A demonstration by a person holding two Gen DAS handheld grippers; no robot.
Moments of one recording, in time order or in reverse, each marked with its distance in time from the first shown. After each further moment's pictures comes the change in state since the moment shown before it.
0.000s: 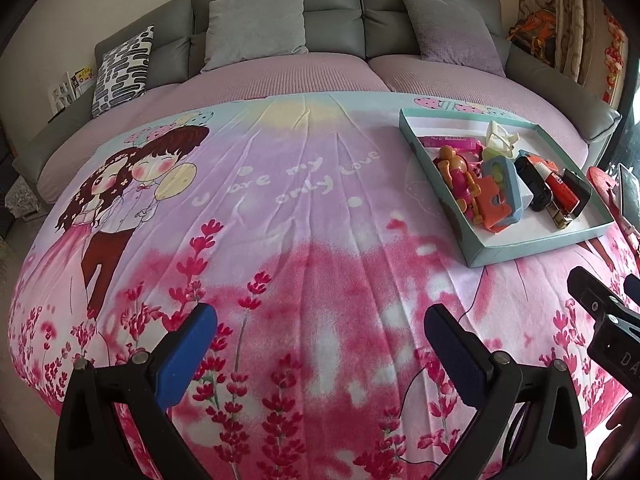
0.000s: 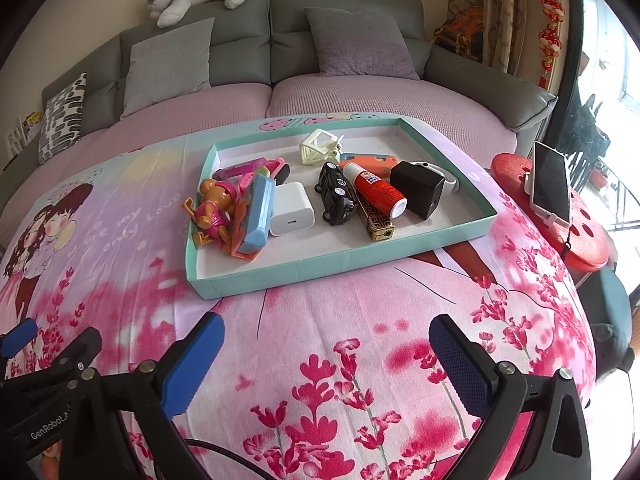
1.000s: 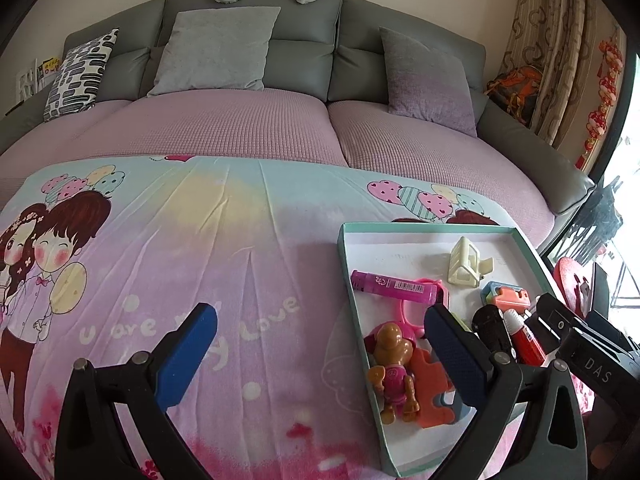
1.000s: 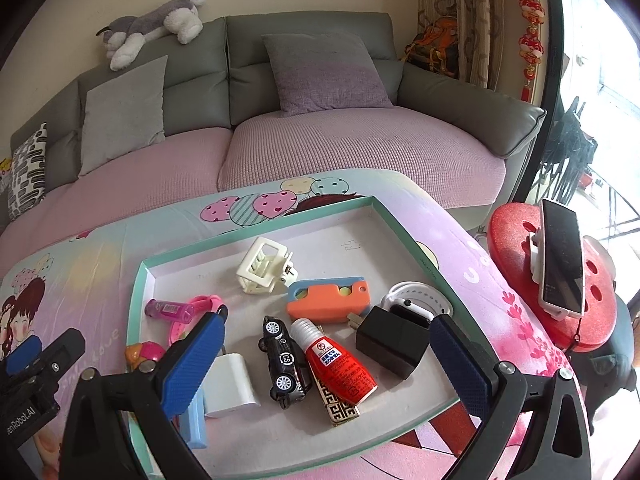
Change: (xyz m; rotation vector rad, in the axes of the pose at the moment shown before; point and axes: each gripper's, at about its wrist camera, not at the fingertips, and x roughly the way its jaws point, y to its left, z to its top) left arm 0.057 -0.039 0.127 -0.084 -0.105 -0.229; right arm 0.065 -0.039 0.123 0.097 -0.087 -0.053
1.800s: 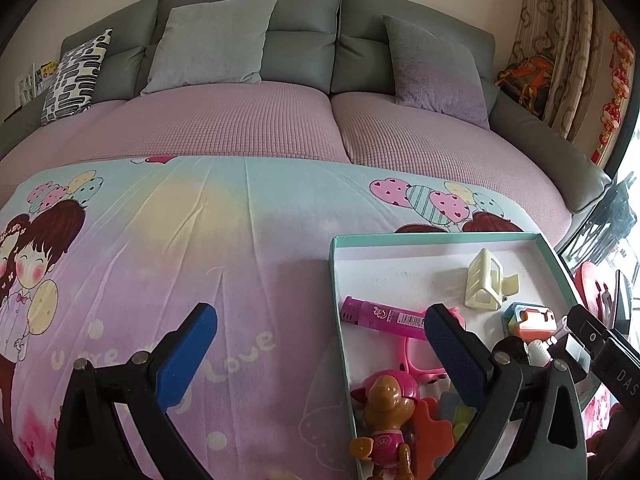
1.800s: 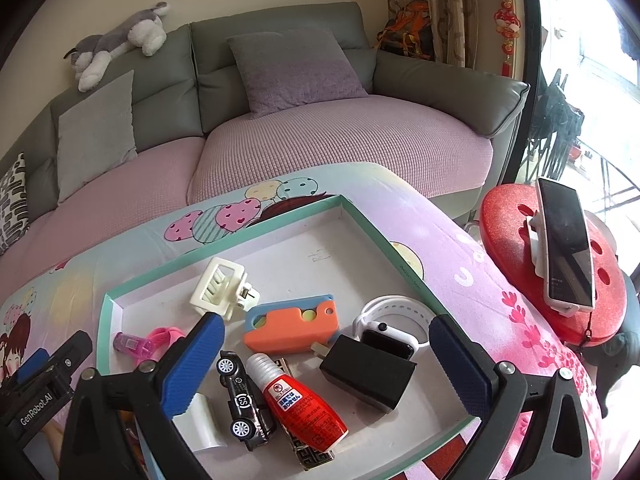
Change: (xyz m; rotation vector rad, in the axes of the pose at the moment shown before) left arm 0.054 -0.021 0.020 0.002 0.012 0.044; right arm 0.039 -0.032 0.015 0.106 0.015 -0.030
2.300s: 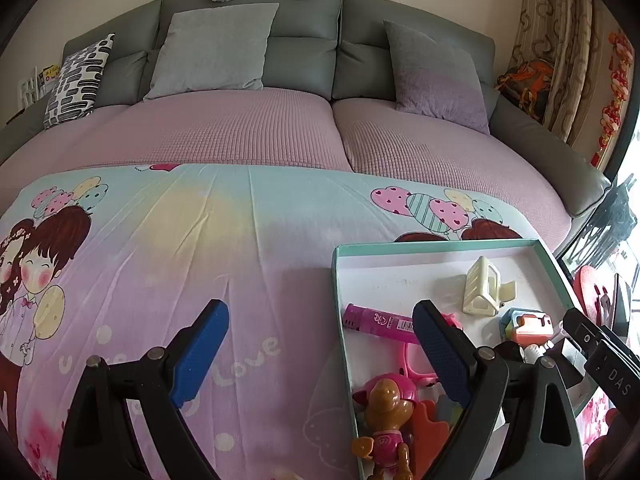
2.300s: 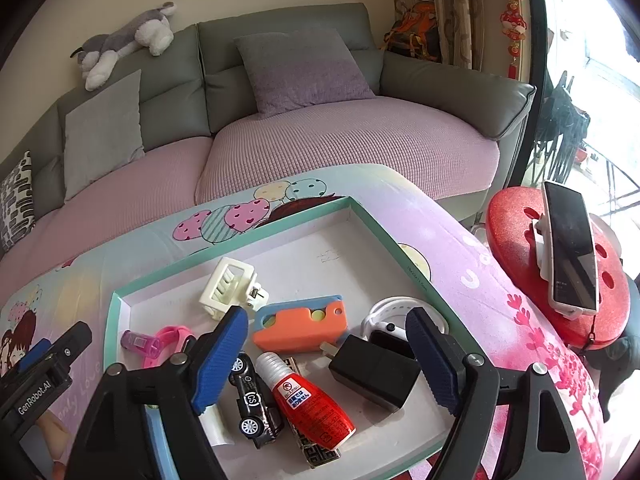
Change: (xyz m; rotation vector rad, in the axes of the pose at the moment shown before) left arm -0.006 0.002 0.003 0.000 -0.015 0.005; right arm -0.002 0.002 0.000 -0.009 0.000 0.026
